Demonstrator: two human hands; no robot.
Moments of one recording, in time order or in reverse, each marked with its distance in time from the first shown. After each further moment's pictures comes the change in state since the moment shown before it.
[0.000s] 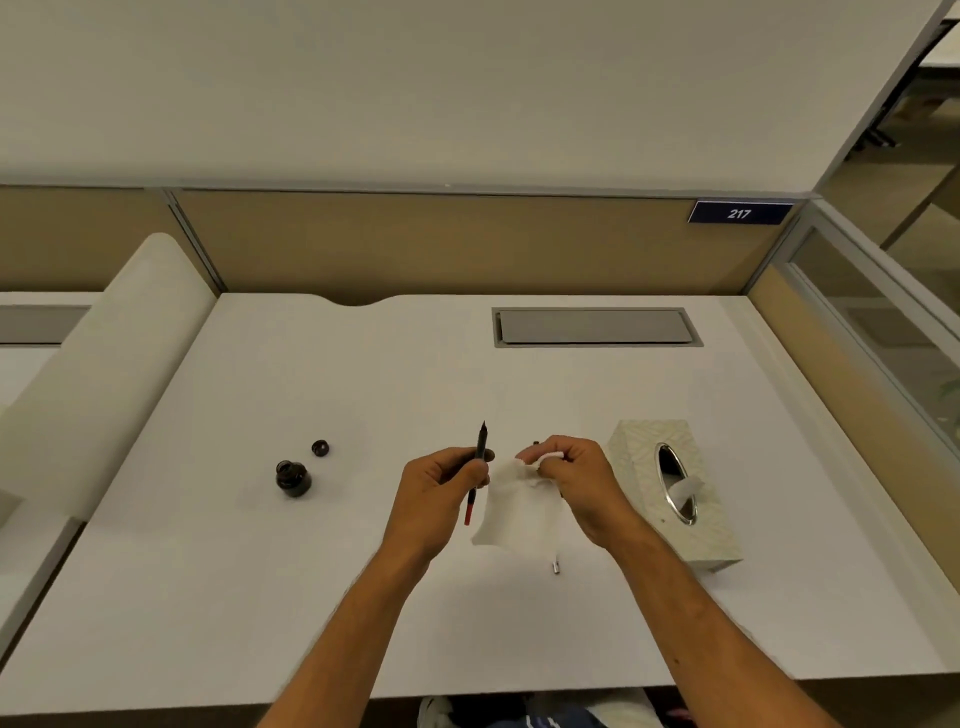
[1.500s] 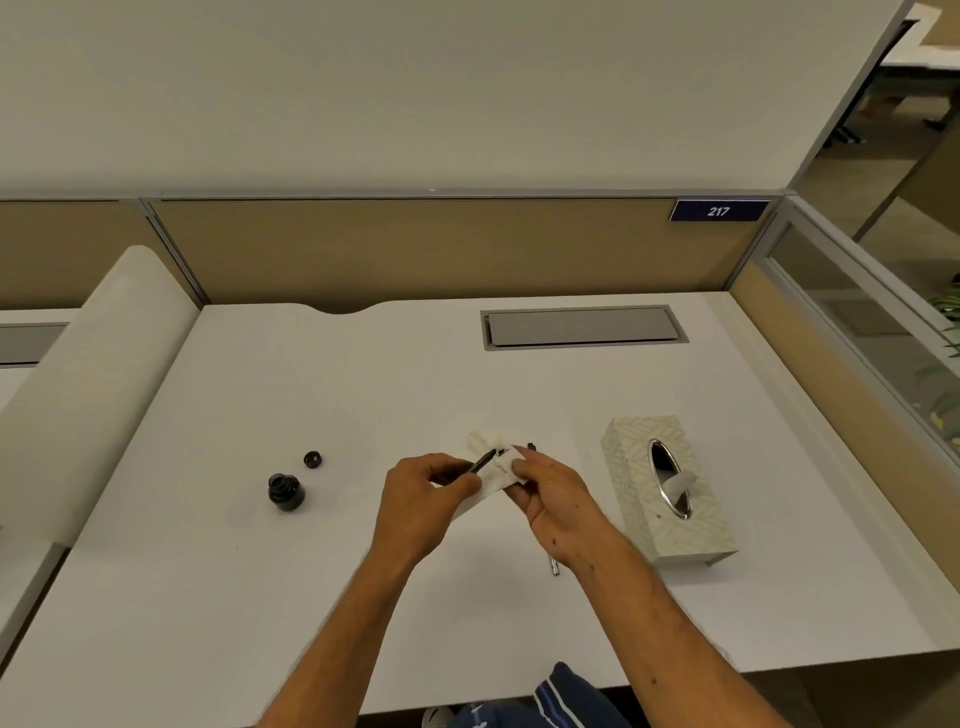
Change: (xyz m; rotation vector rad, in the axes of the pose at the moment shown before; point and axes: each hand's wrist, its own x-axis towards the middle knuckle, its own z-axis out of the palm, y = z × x) left_hand 0.011 -0.003 -0.011 0.329 0.034 0.072; right_hand -0.012 -0.004 0.036 0.740 0.070 0.331
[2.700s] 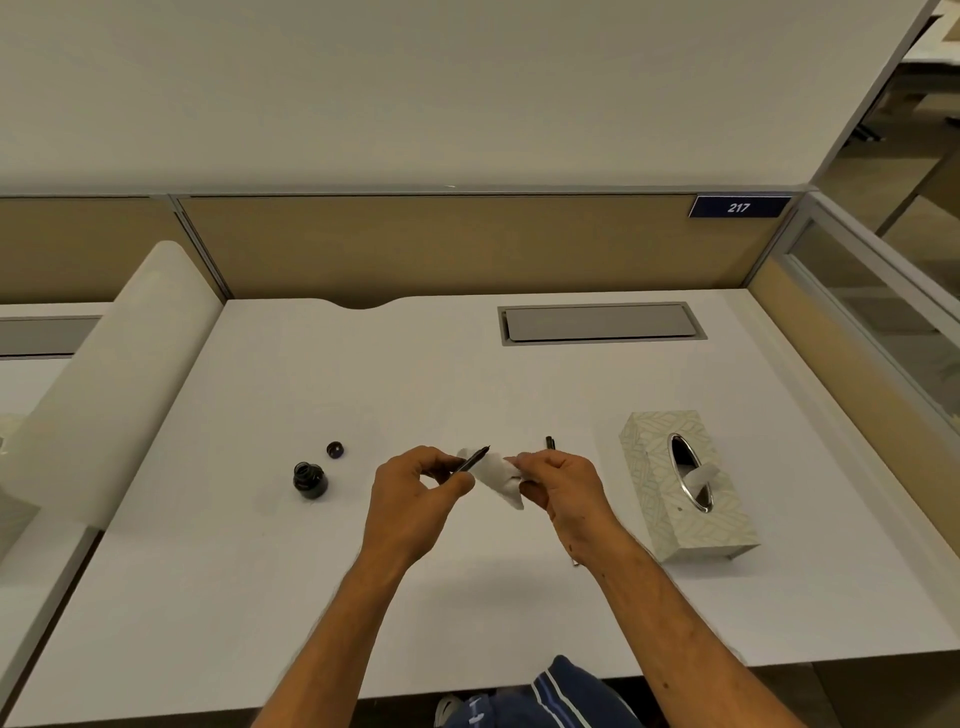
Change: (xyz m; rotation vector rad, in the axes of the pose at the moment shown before) left_hand -0.013 -0.016 -0.034 0.036 0.081 0.070; right_hand -0.003 0.021 0.002 -0.412 0.036 -0.184
